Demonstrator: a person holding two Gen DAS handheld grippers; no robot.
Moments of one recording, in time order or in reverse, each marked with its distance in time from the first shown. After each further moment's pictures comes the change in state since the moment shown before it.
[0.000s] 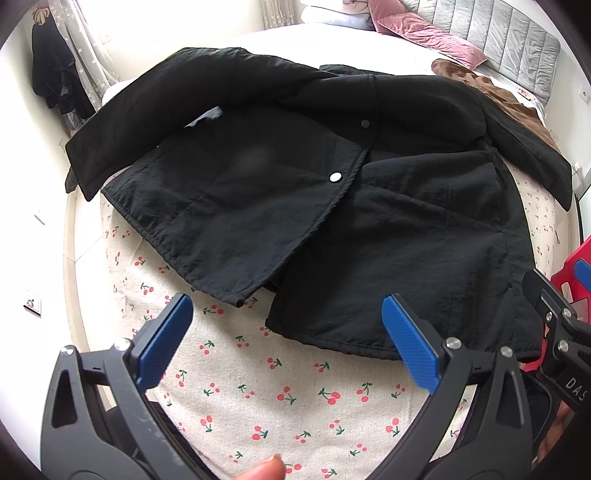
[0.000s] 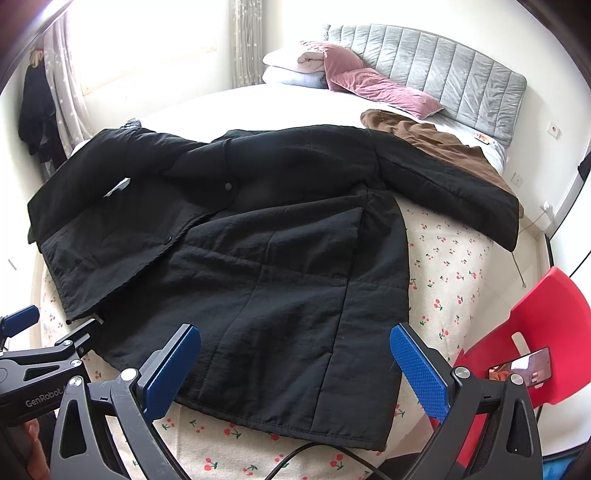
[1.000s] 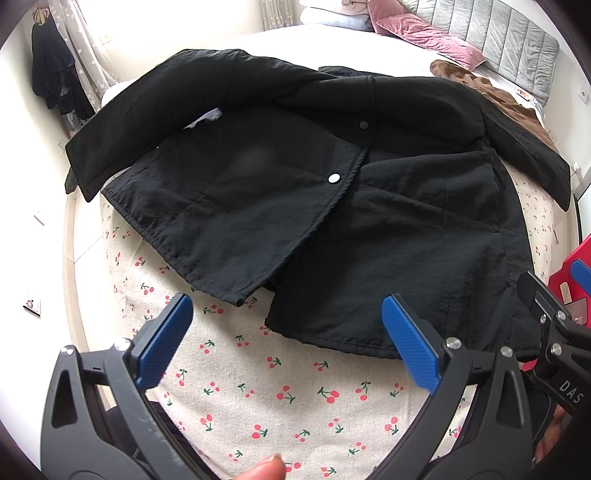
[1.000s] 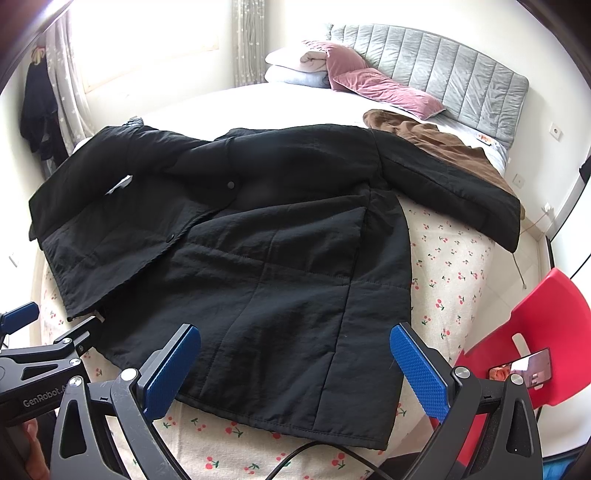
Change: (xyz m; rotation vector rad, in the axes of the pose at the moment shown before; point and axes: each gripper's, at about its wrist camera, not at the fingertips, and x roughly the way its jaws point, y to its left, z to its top) left arm -0.002 0.001 -0.001 0.000 -0.003 -0.002; right arm 0.001 0.002 -0.001 -0.008 0.003 0.005
